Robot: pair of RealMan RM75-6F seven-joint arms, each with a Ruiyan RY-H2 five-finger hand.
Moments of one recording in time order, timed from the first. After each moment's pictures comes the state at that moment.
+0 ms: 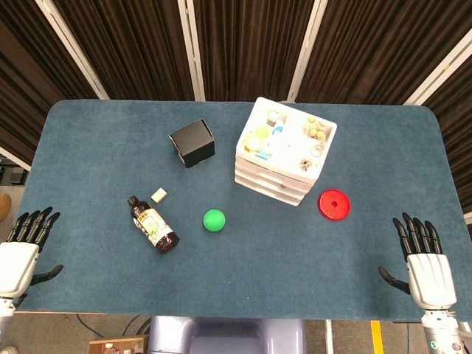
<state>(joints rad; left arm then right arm) -0.09 -1.12 0.02 -1.62 1.59 1.48 0.10 0.03 -1.23 0.04 -1.61 -1.60 1.58 -0.20</state>
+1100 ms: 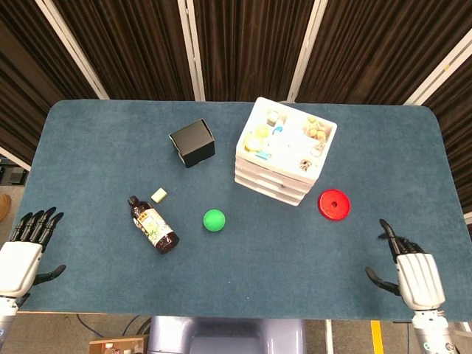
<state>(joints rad) -0.10 -1.12 0.02 -1.63 1.59 1.48 0.10 0.05 -1.21 0.03 -1.72 -1.63 1.54 -0.10</state>
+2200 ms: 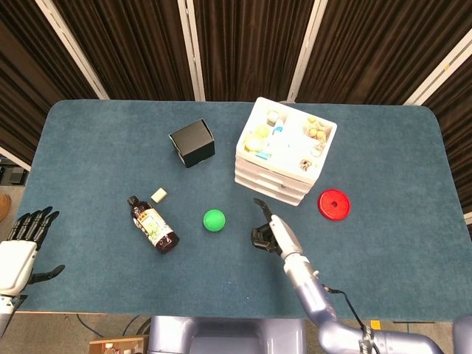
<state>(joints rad) -0.11 -1.09 0.02 -1.65 1.56 1.43 -0.02 0.59 -1.68 0.40 -1.88 -0.64 1.03 -0.15</state>
